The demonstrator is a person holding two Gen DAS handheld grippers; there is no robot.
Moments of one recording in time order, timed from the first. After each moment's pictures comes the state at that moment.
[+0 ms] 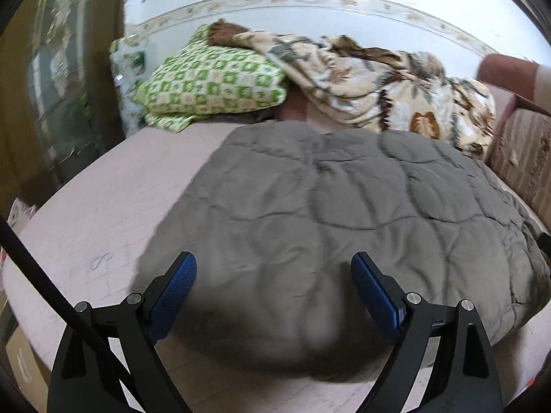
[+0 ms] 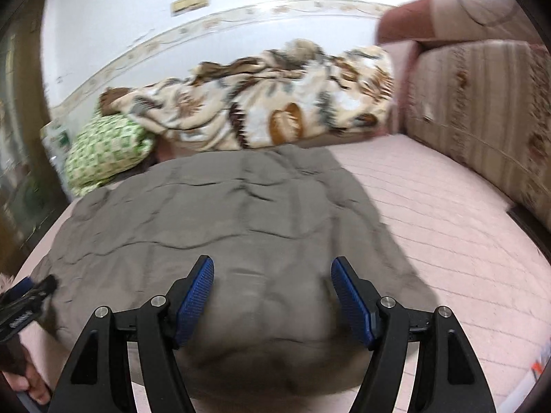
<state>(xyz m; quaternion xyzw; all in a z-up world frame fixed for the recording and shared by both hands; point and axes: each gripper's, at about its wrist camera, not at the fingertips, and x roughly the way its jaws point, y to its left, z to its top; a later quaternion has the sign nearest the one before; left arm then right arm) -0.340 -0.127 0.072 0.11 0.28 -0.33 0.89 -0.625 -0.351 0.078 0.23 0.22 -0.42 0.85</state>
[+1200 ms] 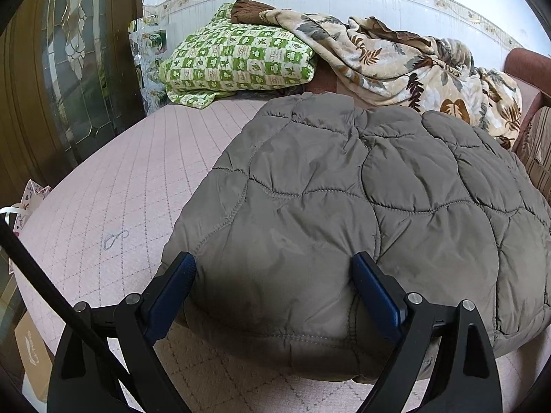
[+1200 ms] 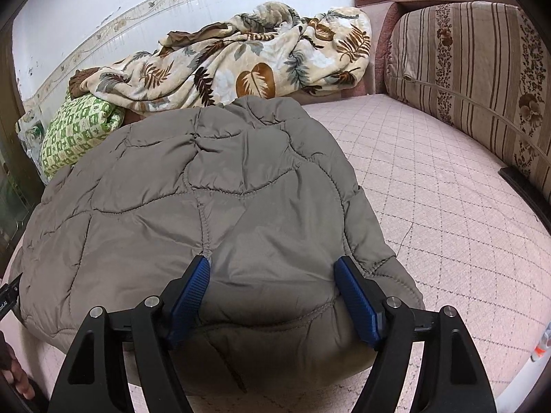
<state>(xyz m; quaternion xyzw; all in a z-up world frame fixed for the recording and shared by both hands) -0.321 -0.125 0.053 0.12 0.32 -0.29 0.89 -0.630 -0.371 0.043 0.26 0.27 -0.43 0.82</state>
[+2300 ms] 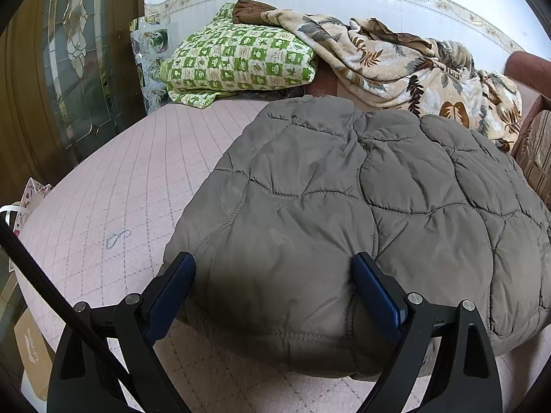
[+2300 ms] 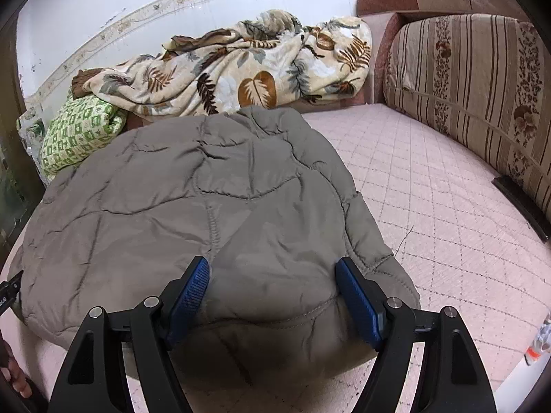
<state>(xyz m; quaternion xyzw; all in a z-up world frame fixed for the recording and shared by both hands) -0.319 -0.124 0.055 0.11 0.32 -0.29 0.89 -0.632 -0.360 0.055 0.24 0.26 -0.44 0.83</state>
